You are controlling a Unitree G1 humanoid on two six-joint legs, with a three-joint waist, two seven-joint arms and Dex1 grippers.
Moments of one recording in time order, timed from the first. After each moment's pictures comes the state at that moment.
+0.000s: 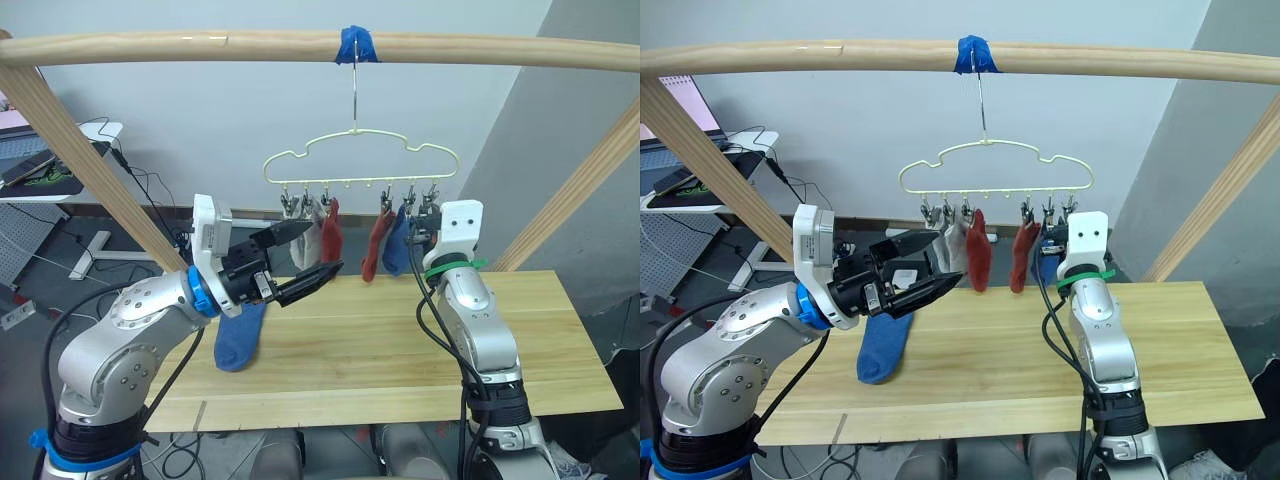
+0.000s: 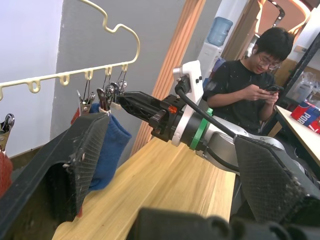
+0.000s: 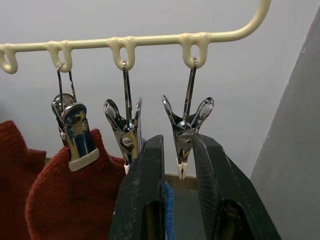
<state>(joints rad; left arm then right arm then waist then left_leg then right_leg) -0.24 0.60 0.14 -0.59 -0.88 0.67 -0.66 -0.37 -0.05 0.03 -0.17 -0.02 0.38 -0.05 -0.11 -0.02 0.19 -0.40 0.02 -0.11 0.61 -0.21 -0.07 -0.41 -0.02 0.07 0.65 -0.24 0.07</state>
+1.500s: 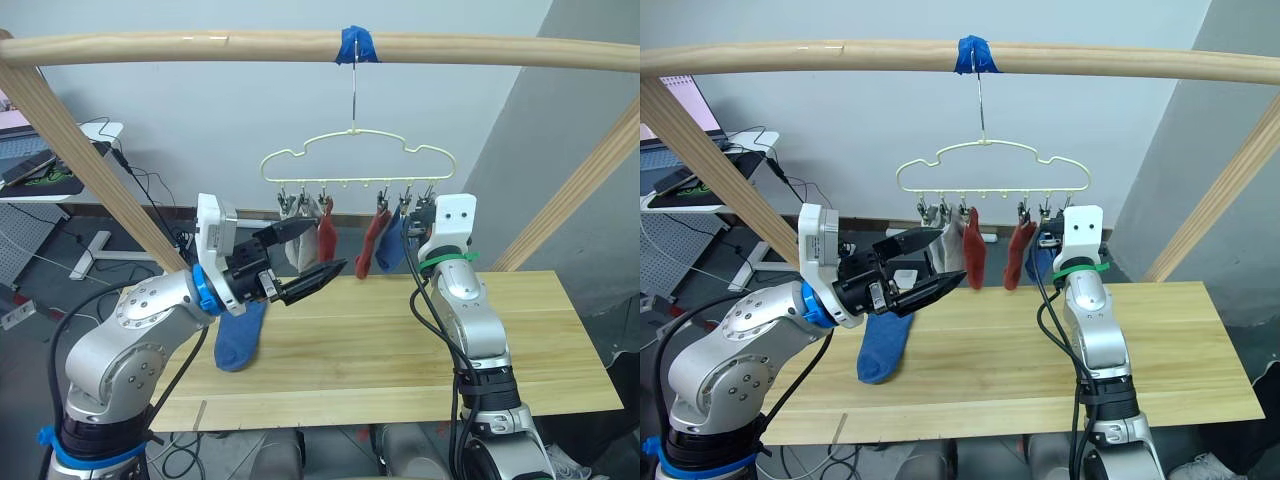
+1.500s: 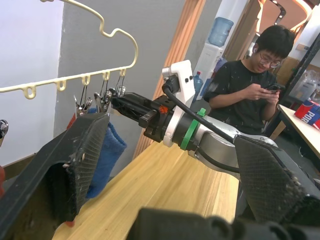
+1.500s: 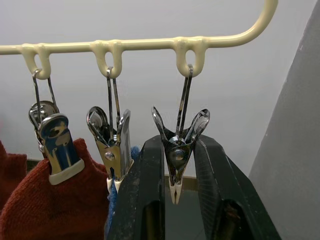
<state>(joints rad) -0.25 0.59 0.12 -0.59 -0.84 0.65 -0.66 -0.42 -0.02 0.01 -0.08 -0.04 0.33 -0.07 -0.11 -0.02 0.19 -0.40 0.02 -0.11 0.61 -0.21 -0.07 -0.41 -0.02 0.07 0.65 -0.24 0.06</state>
